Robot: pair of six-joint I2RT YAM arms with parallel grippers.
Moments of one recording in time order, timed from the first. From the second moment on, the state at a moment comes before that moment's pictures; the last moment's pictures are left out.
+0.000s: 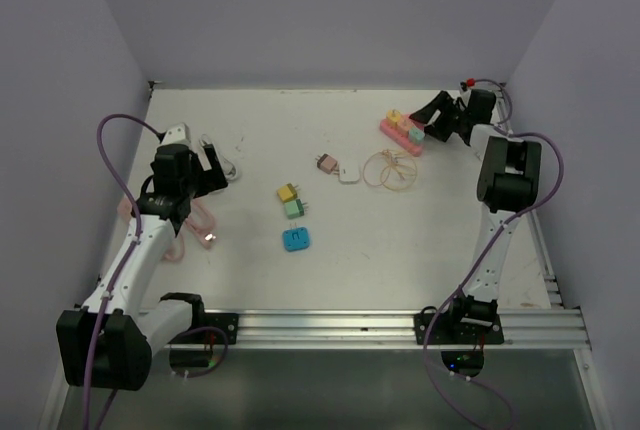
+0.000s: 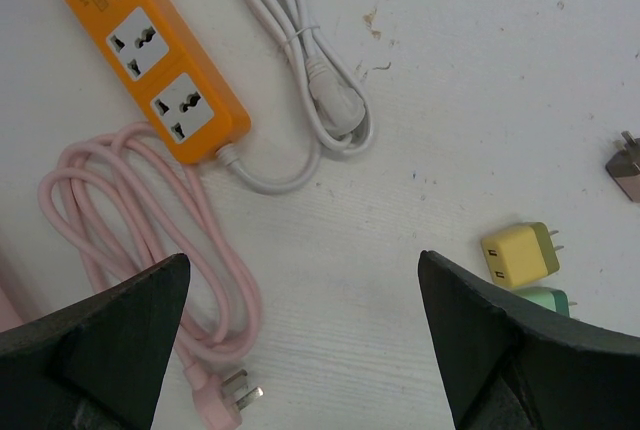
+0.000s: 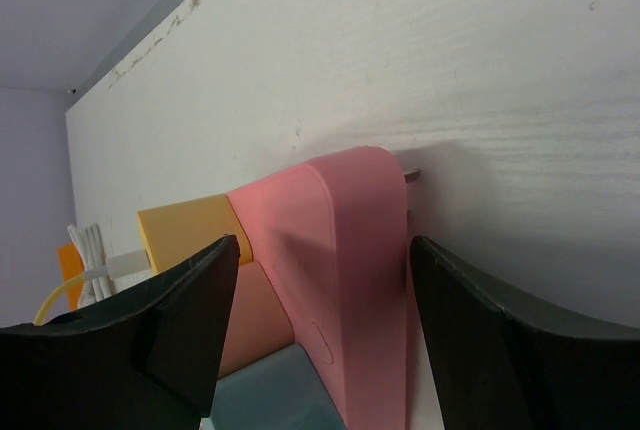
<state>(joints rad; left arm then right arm) -0.06 1.04 0.77 -0.36 -0.14 -0.33 -0.17 2.32 1.64 0.06 -0.63 0.60</state>
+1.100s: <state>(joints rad) -0.11 1.05 0.77 -0.34 -0.06 -0.33 -0.12 1.75 0.67 0.54 -0.66 0.70</state>
